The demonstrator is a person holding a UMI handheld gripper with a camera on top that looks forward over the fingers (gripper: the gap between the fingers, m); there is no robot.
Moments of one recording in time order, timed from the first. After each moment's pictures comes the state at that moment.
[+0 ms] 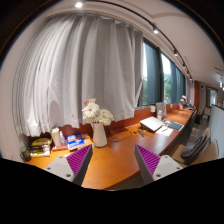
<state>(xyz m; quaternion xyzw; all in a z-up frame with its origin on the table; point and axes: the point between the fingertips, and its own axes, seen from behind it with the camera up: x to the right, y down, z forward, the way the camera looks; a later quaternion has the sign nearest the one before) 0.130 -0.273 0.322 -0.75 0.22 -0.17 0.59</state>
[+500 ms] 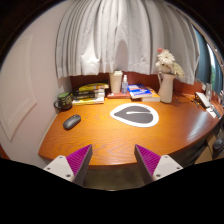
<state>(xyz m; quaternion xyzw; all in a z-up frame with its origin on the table) -0.154 -0.195 0.081 -0.89 0.04 -0.01 0.46</state>
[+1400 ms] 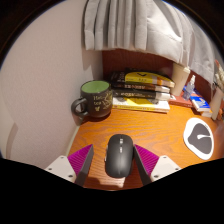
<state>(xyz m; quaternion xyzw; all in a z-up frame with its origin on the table) -0.374 0.042 -0.013 -0.92 -0.05 0.03 0.39</state>
